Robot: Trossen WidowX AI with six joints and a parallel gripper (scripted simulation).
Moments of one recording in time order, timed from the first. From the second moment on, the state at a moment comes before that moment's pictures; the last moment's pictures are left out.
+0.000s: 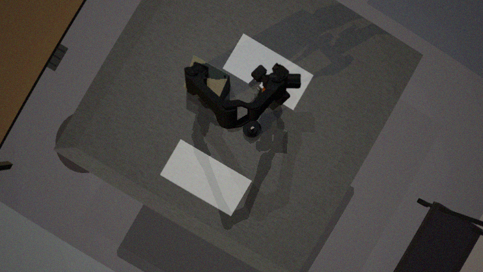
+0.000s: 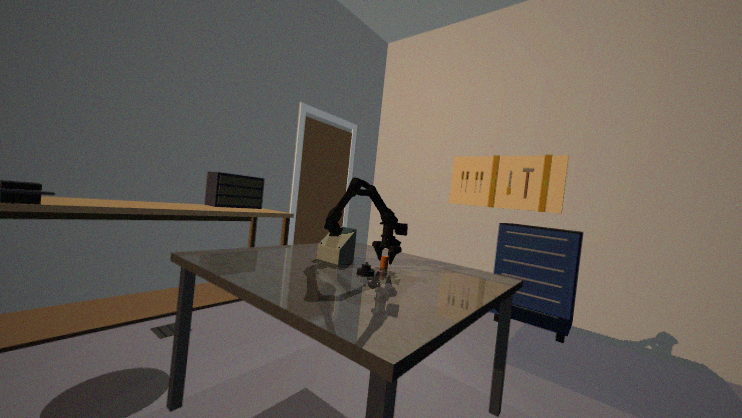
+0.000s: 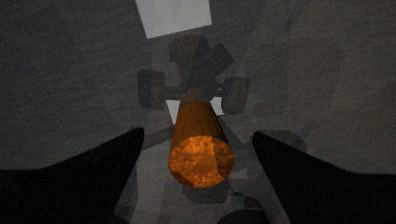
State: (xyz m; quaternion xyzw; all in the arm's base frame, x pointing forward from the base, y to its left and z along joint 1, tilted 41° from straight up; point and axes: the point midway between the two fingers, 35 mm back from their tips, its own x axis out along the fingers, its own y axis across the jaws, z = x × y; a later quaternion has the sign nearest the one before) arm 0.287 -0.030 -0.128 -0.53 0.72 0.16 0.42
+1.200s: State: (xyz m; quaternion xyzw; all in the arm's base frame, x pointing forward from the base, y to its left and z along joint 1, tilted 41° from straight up) arm 0.281 -0.041 -0.139 -0.53 0.73 0.16 0.41
